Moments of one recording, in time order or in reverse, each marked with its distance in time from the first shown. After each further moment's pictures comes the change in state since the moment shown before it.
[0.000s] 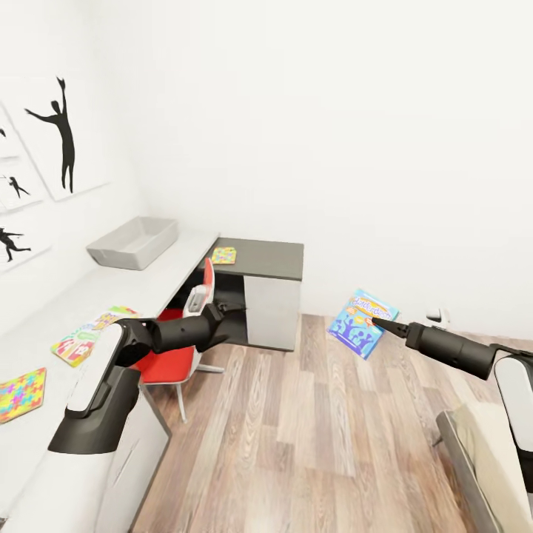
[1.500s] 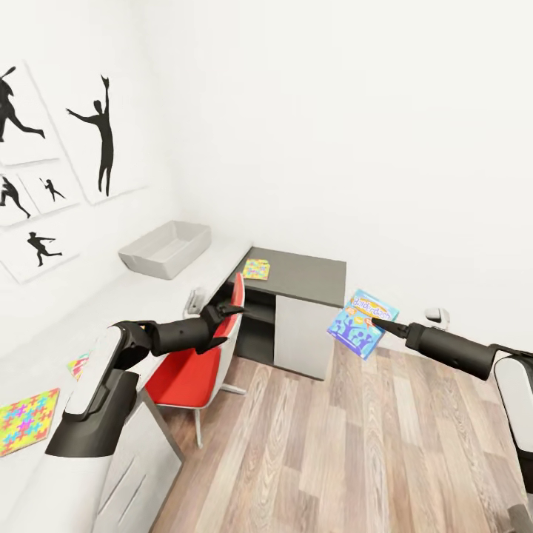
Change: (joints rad) left arm 0.013 0.009 -0.002 -0.001 -0.004 0.002 -0.025; right arm 0.002 0.001 0.000 0.000 0.000 0.000 0.003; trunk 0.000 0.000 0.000
